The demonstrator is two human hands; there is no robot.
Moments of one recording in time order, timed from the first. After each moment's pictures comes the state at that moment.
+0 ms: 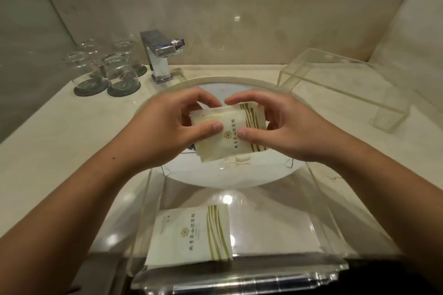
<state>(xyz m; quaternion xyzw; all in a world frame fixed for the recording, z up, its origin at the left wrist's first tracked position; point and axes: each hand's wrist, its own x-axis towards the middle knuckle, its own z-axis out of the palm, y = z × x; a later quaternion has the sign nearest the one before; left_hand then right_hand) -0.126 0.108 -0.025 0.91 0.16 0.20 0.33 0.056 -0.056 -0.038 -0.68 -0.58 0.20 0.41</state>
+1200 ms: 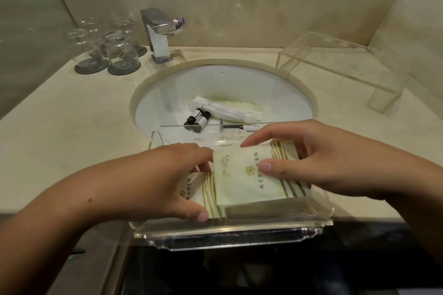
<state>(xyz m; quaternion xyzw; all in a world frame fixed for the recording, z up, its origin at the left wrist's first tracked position) -0.193 0.061 -0.046 0.97 0.07 -0.11 0.20 0.004 -0.136 -0.023 -0.73 -0.54 0.32 0.27</state>
